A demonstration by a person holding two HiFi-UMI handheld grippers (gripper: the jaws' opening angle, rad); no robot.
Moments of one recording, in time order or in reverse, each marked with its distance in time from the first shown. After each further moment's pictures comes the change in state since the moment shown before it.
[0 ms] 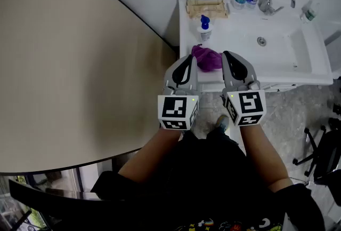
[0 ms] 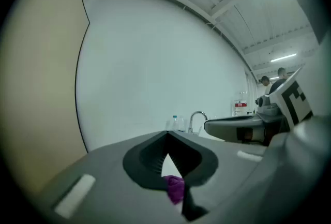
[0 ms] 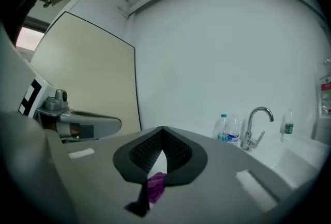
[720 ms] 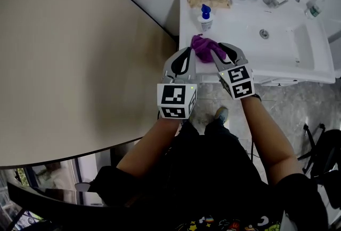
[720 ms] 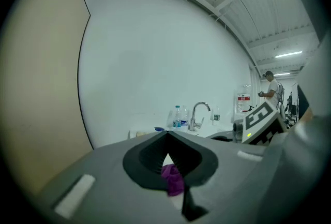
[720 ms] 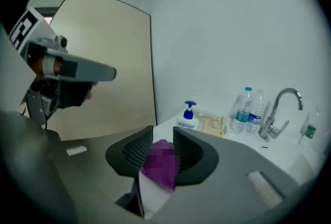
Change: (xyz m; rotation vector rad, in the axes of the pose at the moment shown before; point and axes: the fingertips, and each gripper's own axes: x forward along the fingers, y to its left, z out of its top) left arm 0.012 0.006 -0.034 -0.010 0.086 0.029; right arm 0.055 -0.001 -0.110 -0.141 0.281 0.197
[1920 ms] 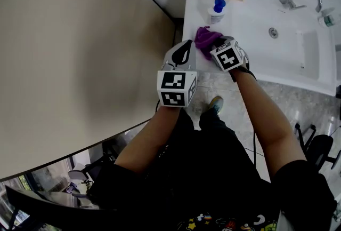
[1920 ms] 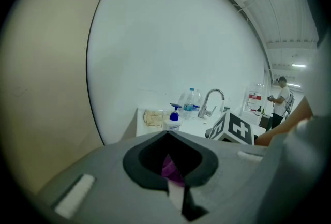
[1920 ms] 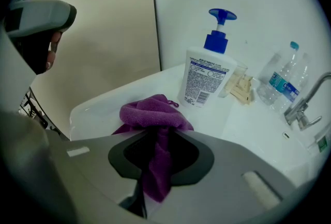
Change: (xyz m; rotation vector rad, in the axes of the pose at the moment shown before) left arm 0.051 0.052 -0.072 -0.154 0.172 0.051; right arm 0.124 -0.009 -0.119 -0.072 0.547 0.122
